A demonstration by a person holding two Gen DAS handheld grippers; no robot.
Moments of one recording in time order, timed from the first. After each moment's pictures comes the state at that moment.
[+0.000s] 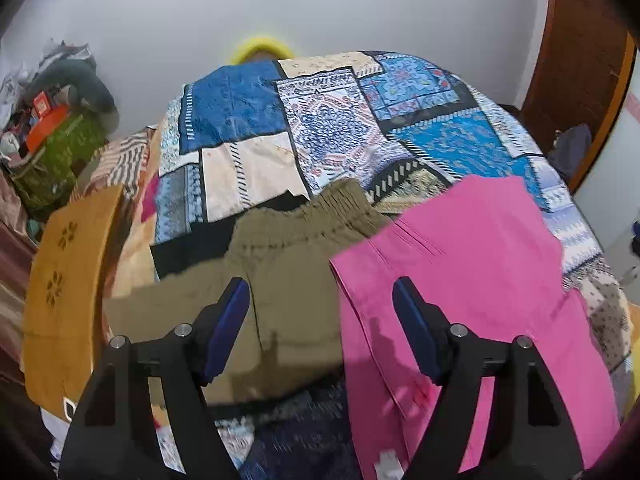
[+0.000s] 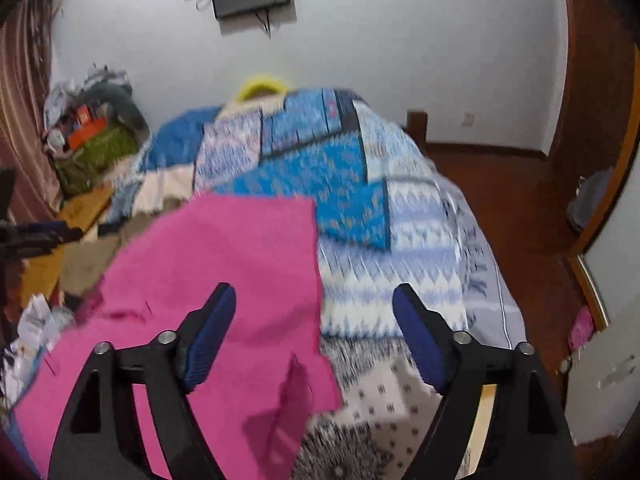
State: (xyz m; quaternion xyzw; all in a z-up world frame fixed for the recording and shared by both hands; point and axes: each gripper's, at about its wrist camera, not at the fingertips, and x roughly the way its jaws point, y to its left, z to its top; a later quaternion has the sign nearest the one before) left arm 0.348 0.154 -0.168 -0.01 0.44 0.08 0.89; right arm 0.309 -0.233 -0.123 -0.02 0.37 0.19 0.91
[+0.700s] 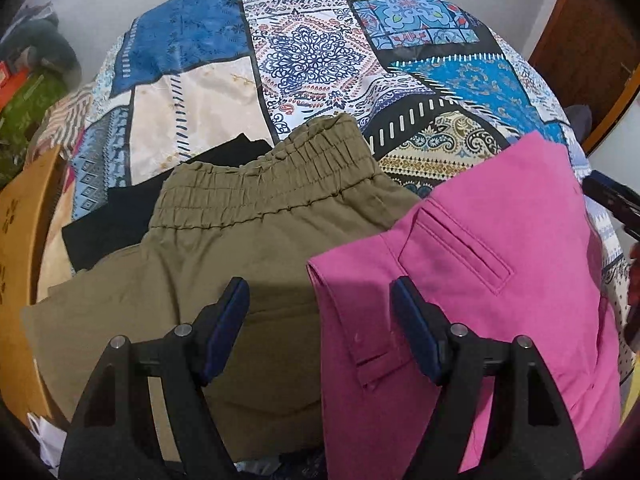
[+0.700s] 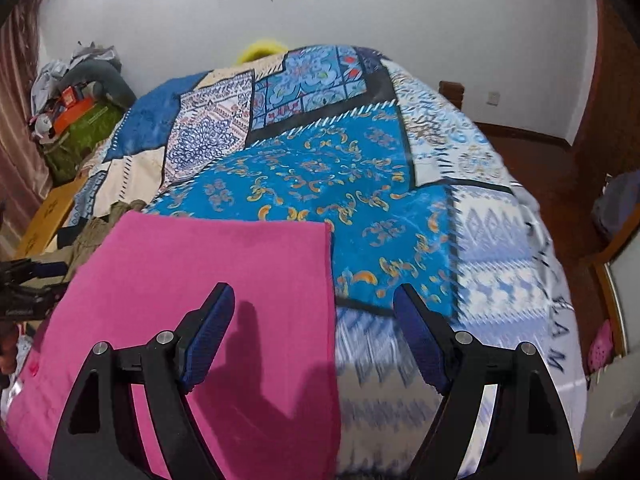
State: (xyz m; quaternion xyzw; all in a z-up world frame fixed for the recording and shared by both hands) left arm 0.422 0.161 -0.260 -0.06 0.53 0.03 0.85; right arm 0.435 -0.175 -0.200 -0.03 0.43 0.21 0.88
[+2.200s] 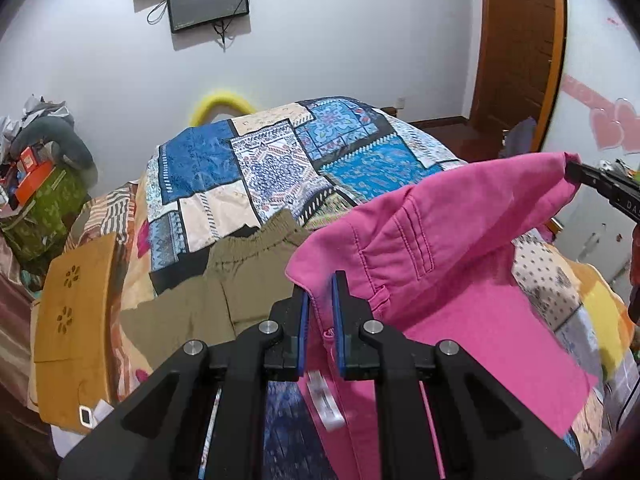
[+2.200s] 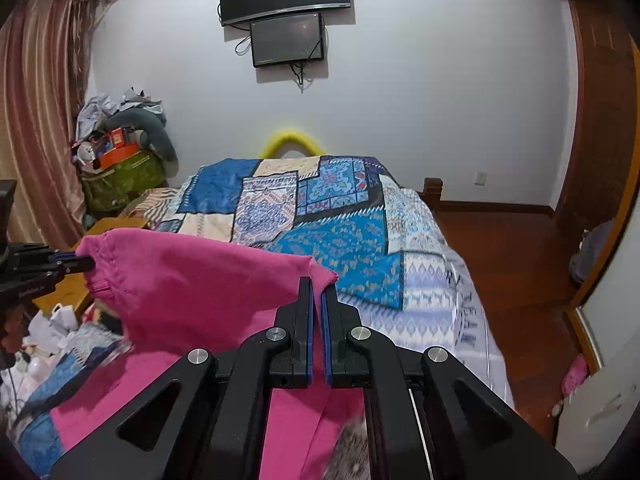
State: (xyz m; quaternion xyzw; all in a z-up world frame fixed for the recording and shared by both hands) left arm 0.242 0.089 -0.093 0.03 0.38 -0.01 0.93; right arm 0.257 -0.220 -0.055 -0.03 0.29 0.23 0.93
